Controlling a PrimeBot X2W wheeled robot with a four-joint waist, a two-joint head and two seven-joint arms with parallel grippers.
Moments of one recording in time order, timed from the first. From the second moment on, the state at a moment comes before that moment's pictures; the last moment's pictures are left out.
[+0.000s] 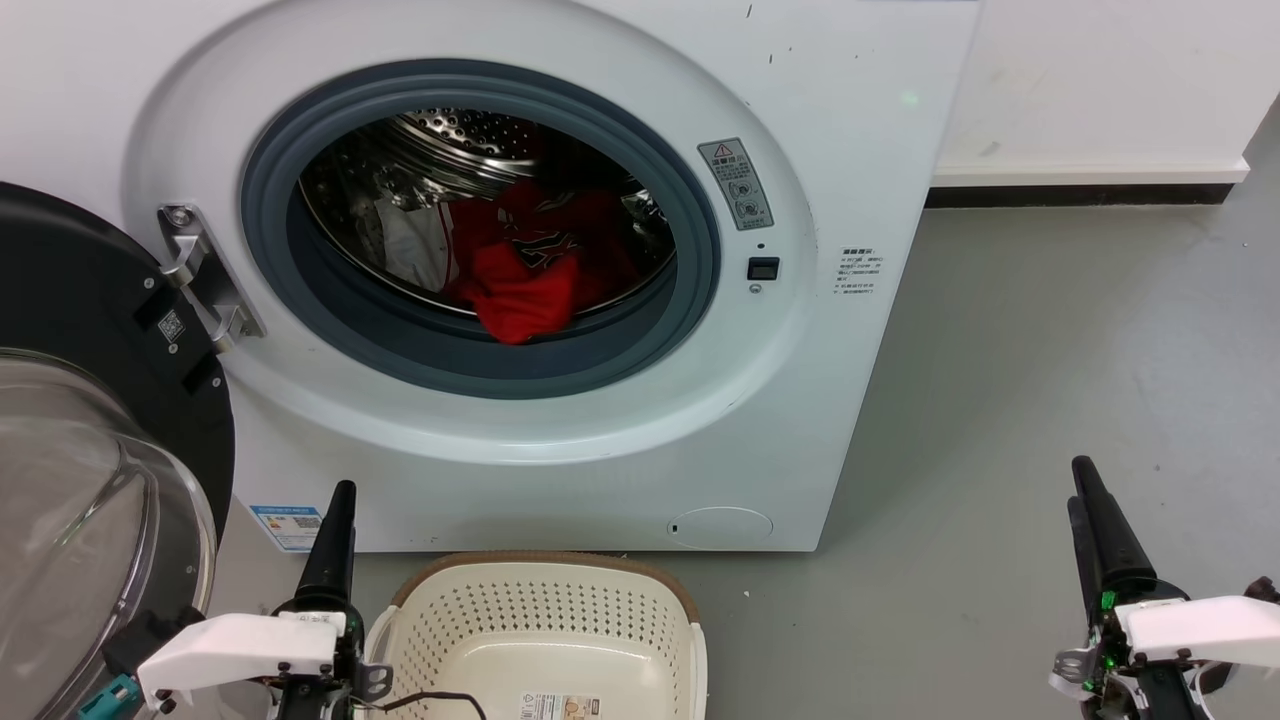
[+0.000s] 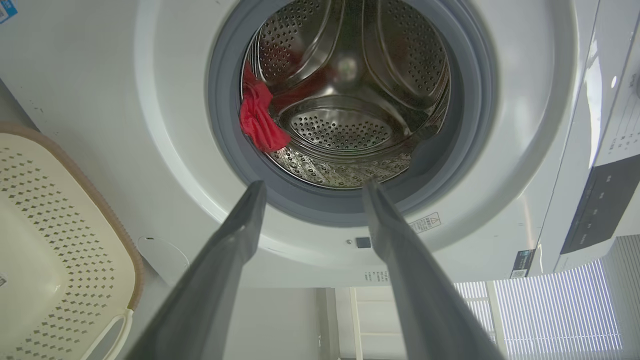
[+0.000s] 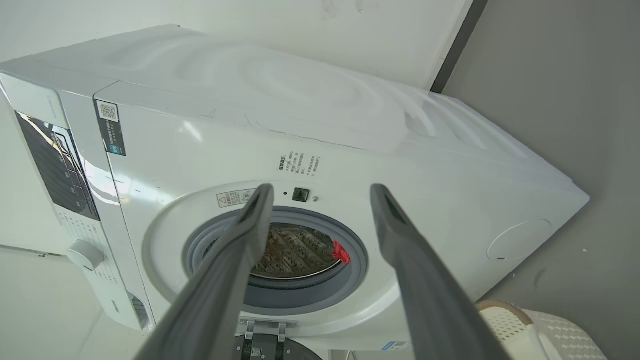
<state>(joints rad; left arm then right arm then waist) -0.06 0.05 0.10 0.22 -1.38 -0.09 0.04 -0.05 -0.05 -0.11 0.22 1.37 0.13 0.04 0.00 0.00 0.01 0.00</state>
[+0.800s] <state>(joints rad) -0.03 0.05 0.03 0.13 -0.91 0.00 -0.05 -0.01 -0.05 -0.06 0.08 0.82 0.13 -0.05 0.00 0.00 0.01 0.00</state>
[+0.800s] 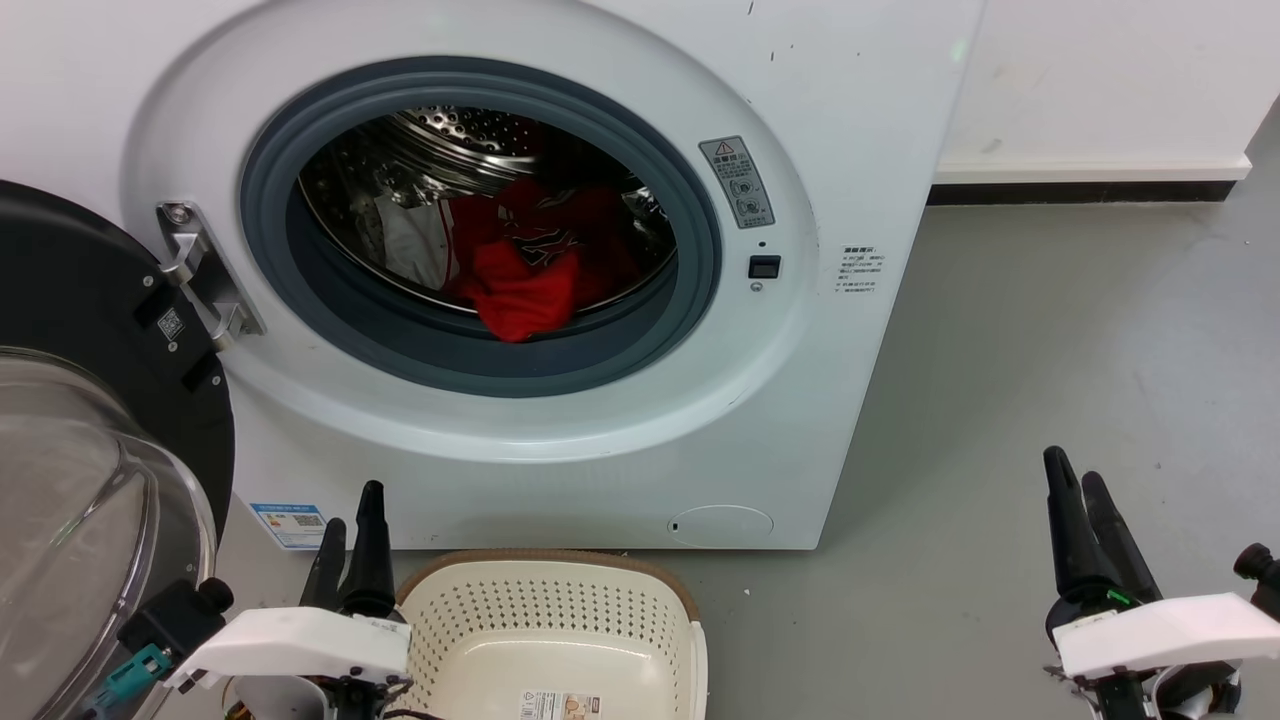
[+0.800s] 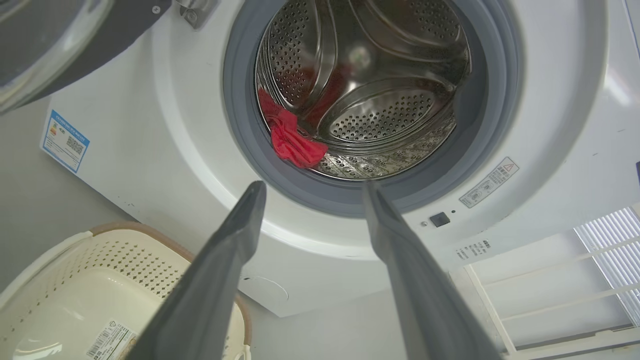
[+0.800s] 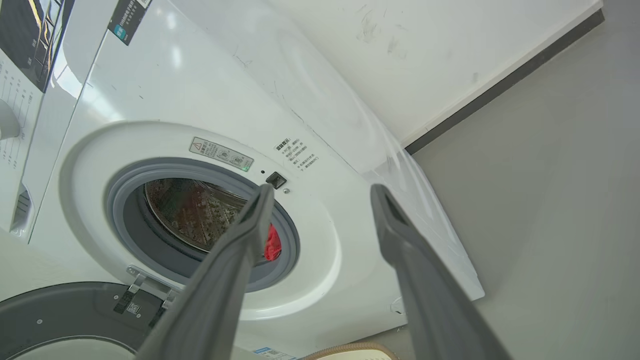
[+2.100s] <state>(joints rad) 0.01 0.05 -0.02 0.06 -0.43 0.04 -0.17 0.05 -0.05 -0.05 -0.05 0.33 0.13 -0.17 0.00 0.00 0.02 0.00</state>
